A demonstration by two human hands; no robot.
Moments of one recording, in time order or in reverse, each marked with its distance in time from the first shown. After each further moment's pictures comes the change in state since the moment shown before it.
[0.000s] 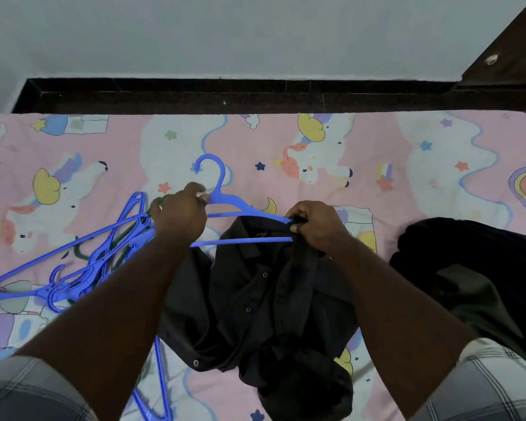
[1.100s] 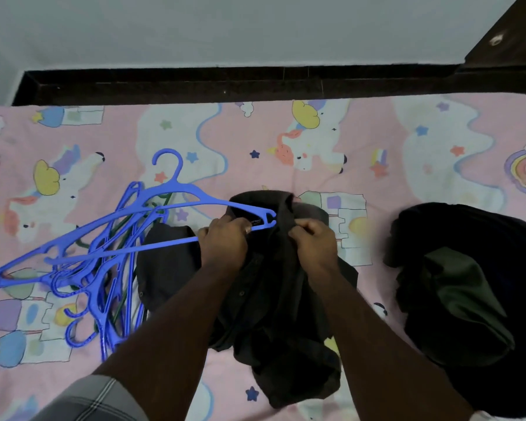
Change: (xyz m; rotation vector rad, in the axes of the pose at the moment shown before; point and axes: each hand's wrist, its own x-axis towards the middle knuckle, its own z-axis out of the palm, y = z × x) left_hand -0.090 0.069 0.033 0.055 -0.180 0.123; right_hand -0.072 0.004 0.041 0.630 0.331 0.295
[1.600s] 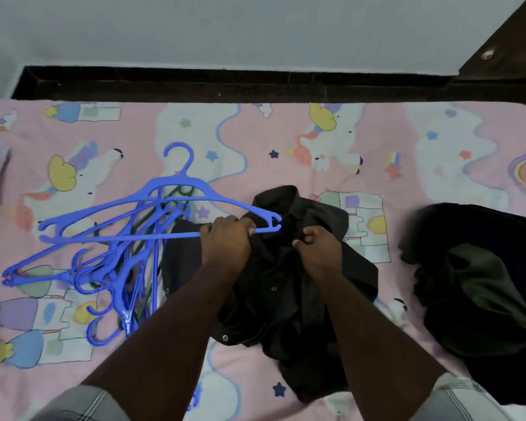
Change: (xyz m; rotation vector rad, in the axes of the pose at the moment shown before) left_hand -0.012 -0.061 -0.022 0.067 -0.005 0.078; right_hand -0.010 0.017 0.049 -0.466 0.001 -0.024
